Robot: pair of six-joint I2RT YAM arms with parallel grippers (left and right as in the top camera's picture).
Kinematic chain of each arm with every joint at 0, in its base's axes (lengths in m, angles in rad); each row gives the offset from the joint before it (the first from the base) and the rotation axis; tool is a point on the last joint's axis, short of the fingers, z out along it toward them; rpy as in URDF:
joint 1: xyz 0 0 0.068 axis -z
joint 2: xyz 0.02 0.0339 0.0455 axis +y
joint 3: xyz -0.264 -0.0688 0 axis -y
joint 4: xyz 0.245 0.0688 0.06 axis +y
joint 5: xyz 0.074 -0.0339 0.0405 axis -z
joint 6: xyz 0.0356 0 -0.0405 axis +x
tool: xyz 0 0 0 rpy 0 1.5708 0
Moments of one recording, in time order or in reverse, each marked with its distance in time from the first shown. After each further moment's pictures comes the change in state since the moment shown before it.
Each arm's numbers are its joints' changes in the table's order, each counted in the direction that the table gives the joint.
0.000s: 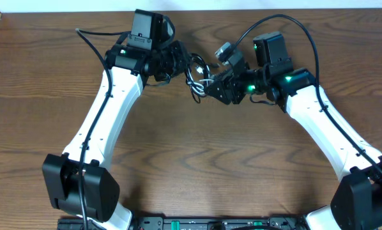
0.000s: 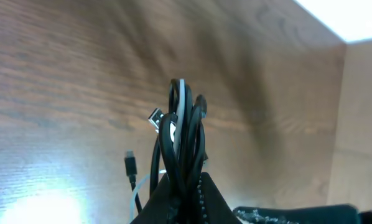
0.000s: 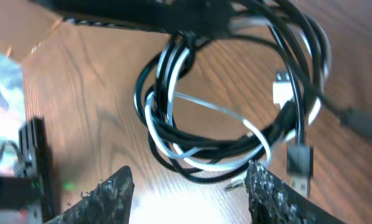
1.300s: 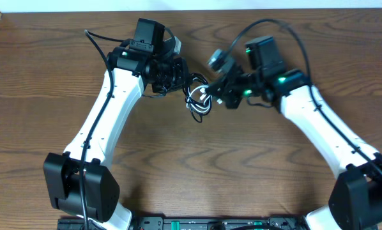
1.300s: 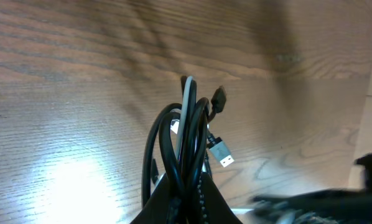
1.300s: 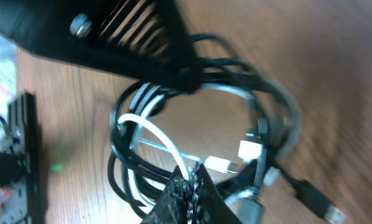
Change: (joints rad) left arm 0.002 0.000 -0.033 0.159 0.059 0.177; right arm -0.019 0.018 0.000 0.025 0.005 -0.111
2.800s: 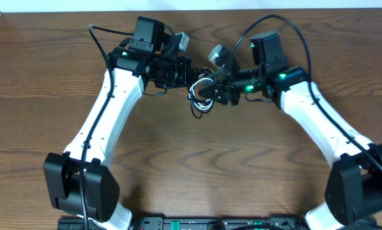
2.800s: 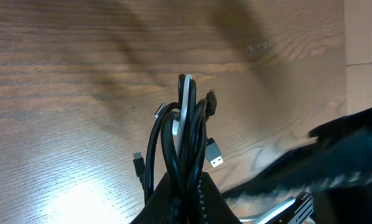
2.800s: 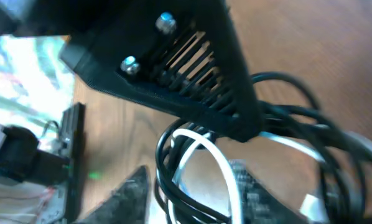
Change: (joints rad) left arm 0.000 0.000 -0.002 -0.063 0.092 0.149; right arm 0.022 0.058 0.001 -0.101 -0.239 0.011
